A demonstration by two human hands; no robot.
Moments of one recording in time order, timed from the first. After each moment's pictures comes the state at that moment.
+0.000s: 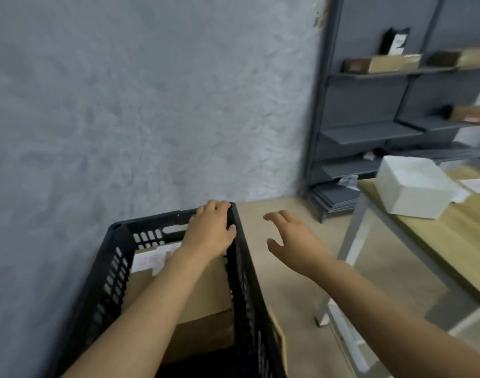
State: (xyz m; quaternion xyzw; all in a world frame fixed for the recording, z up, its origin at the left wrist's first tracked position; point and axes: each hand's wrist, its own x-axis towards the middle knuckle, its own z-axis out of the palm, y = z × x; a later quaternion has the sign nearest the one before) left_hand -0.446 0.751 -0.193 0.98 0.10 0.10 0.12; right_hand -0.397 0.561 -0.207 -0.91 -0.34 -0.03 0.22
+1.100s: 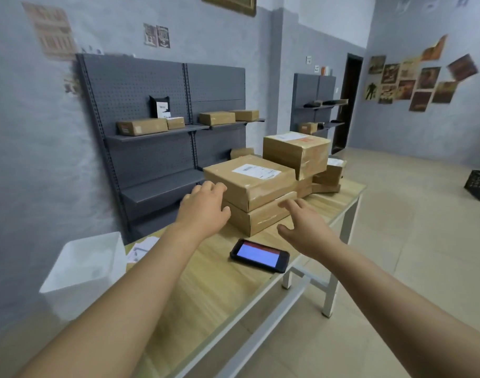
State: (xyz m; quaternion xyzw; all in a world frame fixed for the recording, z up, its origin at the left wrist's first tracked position) left_hand -0.150 0.113 -0.096 0.96 -0.21 0.17 0.11; right_hand -0.217 -0.098 -0.129 -0.96 0.01 -0.19 0.19
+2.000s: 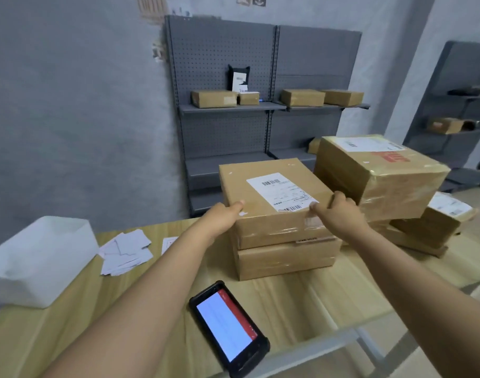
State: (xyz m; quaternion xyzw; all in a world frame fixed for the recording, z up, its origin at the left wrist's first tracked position) left_hand 0.040 -0.002 -0.164 0.85 0.20 -0.02 0.49; right_hand 0.086 -0.248 -0.147 -0.96 0.02 -0.06 0.28
